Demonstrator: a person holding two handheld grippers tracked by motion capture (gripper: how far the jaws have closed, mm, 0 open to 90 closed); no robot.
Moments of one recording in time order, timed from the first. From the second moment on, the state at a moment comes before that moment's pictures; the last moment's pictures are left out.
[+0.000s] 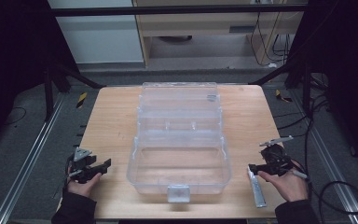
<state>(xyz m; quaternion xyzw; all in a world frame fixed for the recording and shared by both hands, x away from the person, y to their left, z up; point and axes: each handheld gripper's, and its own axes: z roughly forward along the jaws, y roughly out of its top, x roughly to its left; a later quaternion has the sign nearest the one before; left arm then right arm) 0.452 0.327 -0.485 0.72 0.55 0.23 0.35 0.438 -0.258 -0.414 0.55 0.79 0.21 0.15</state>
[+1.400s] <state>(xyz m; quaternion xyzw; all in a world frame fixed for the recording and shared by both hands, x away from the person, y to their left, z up) 0.453 0.327 -0.486 0.72 0.55 0.23 0.35 0.456 -0.243 -0.459 0.57 0.81 0.08 0.05</state>
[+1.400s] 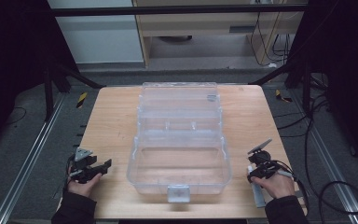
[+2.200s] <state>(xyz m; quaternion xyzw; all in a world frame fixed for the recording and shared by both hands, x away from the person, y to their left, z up) 0.454 0.327 -0.486 0.72 0.55 0.23 0.35 0.457 -0.249 -0.452 0.57 0.82 0.09 0.04</state>
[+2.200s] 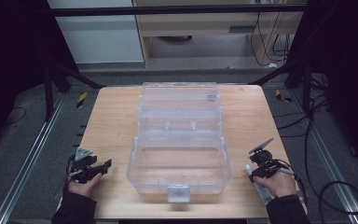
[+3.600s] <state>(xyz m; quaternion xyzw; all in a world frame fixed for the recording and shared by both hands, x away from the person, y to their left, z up) 0.455 0.325 -0.487 0.73 0.55 0.22 0.35 0.453 -0.216 -0.332 0.32 0.87 0.35 0.16</state>
